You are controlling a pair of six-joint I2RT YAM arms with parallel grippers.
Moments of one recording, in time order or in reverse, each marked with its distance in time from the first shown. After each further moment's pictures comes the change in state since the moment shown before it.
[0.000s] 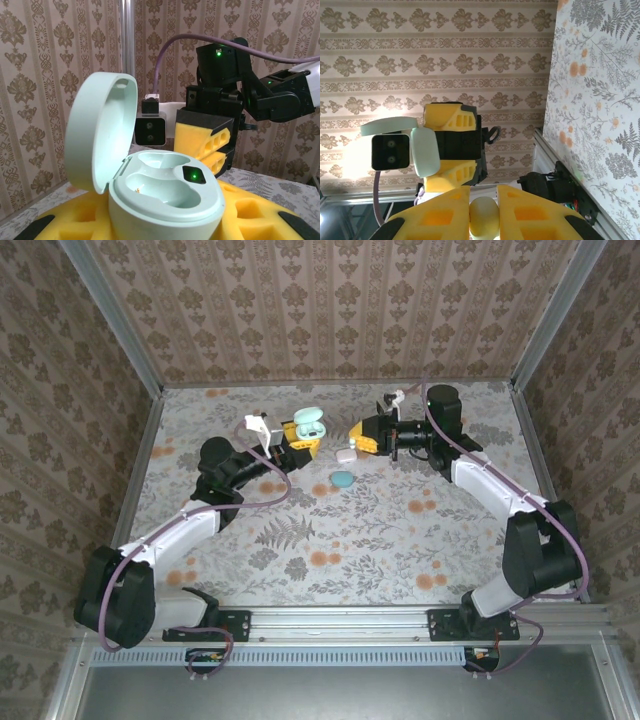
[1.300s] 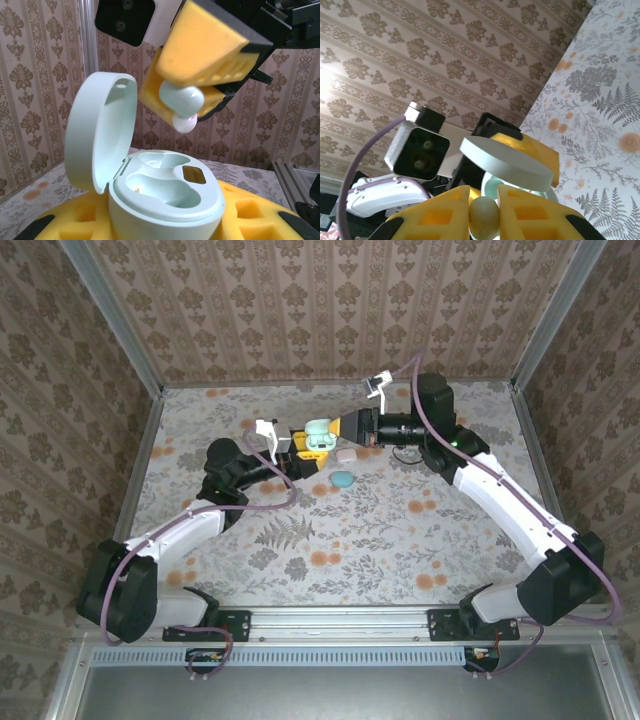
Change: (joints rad) left arm -0.035 0.032 -0.001 0.032 0.116 -0.024; right arm 0.205 -0.127 0.226 -0.401 0.351 -0.544
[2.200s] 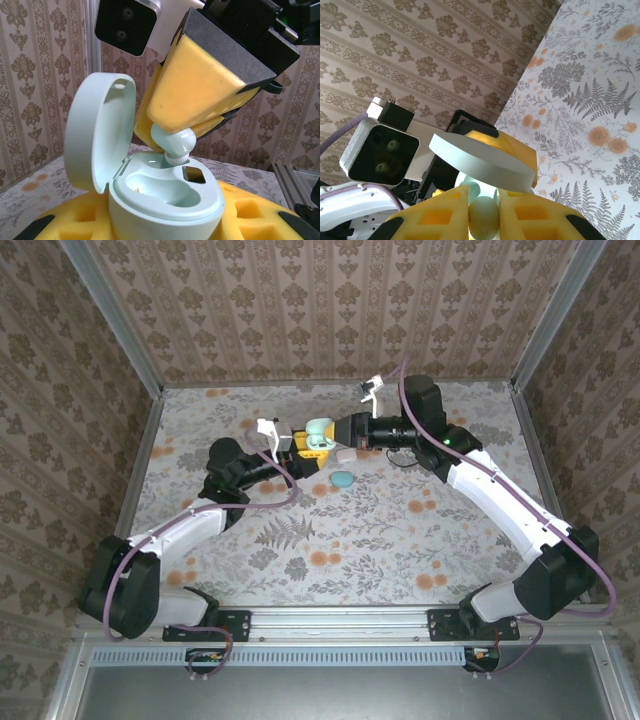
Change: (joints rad) left arm 0.000 0.023 0.000 0.006 -0.008 -0.024; right arm 0.035 0.027 0.032 -0.106 0.111 -0.092
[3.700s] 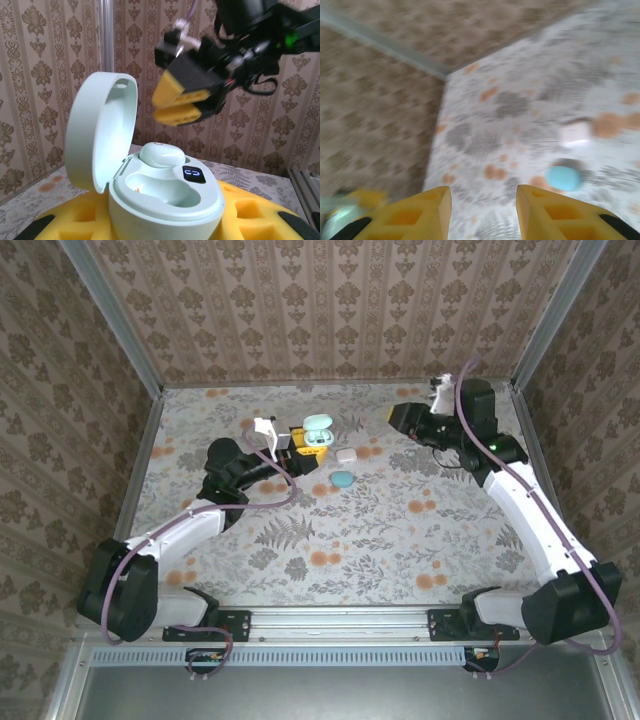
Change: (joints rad) left arm 0.002 -0.018 0.000 -0.015 -0.058 0.023; right arm -0.316 -0.125 -0.129 -0.154 0.259 0.000
